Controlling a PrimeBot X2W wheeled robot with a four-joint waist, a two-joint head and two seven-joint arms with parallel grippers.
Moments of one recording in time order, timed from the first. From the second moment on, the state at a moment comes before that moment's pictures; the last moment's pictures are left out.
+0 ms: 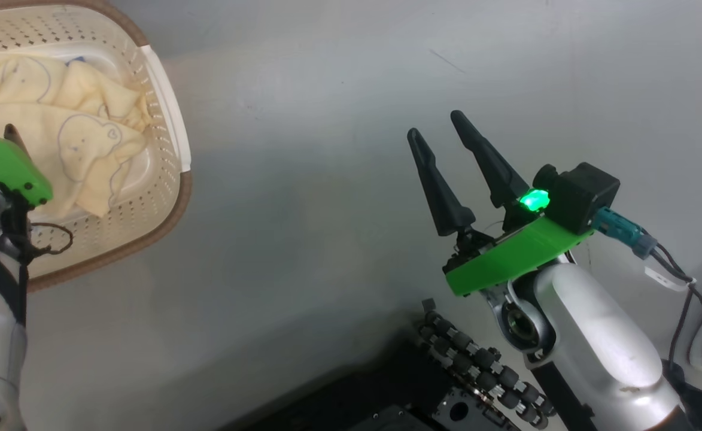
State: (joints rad) left arm -0.95 0.25 0.04 1.07 -0.34 0.02 0.12; right arm -0.43 -0.05 0.45 0.14 0.47 0.13 -0.26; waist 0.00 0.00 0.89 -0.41
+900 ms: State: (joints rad) left arm -1.07 0.31 -0.04 1.10 -0.29 0.04 0.16; right arm -0.46 -0.05 0.45 0.10 0.49 0.13 -0.26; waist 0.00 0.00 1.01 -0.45
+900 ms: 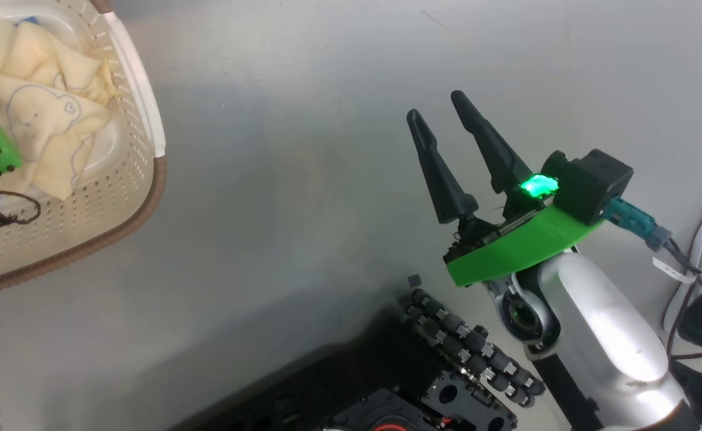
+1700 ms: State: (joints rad) left arm -1.17 0.29 -0.12 1.21 -0.26 0.04 0.11; right arm -0.41 -0.05 0.37 0.06 0.47 0.13 -0.26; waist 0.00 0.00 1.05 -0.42
